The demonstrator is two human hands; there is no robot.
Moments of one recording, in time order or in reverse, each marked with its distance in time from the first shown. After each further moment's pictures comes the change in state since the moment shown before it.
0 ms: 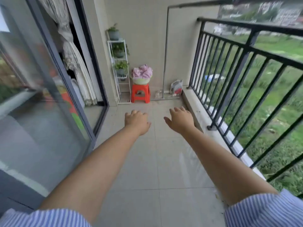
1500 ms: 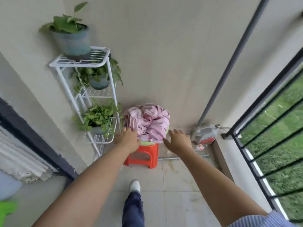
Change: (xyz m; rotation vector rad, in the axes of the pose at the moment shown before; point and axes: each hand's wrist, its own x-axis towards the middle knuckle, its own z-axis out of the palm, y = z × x) left_hand 1.297 -0.329 0.115 -0.125 -0.253 -0.086; right_hand 1.301 0.060 0.274 0.065 -0.310 0.079
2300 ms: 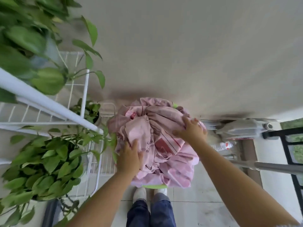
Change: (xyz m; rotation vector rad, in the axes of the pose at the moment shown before) left_hand 0.399 -0.063 0.153 -0.325 -0.255 -0.204; right_hand 0.479 0.028 0.136 0.122 -0.427 0.376
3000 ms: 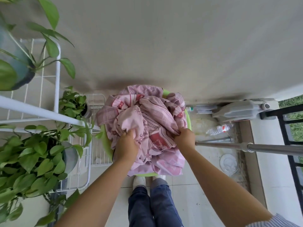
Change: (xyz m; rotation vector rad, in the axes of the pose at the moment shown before) left_hand 0.007 0.040 0.004 -0.096 0.050 -0.078; right_hand -0.016 0.040 0.057 0.390 0.075 0.049
